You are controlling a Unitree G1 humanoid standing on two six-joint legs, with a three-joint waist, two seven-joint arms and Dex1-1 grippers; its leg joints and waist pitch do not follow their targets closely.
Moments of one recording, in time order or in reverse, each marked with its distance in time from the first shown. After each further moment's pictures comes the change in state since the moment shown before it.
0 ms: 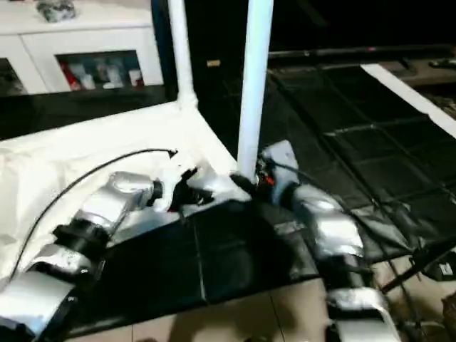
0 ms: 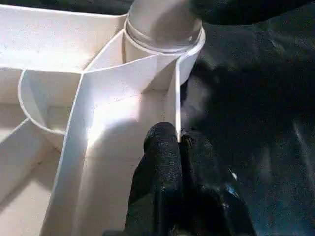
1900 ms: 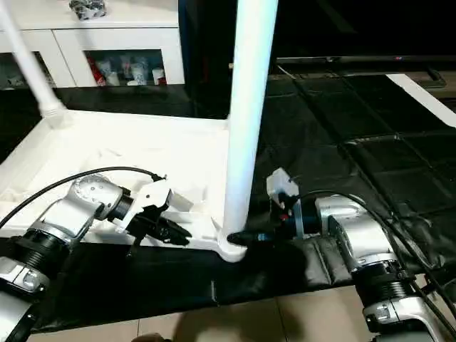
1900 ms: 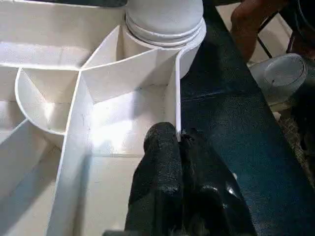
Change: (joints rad) left arm 0.100 0.201 -0.126 -0.154 -0.024 -0.211 -0.431; right arm 0.041 -0.209 0.162 -0.075 0.102 -0.001 0.550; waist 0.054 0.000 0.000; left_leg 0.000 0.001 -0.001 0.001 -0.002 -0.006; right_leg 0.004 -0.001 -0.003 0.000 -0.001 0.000
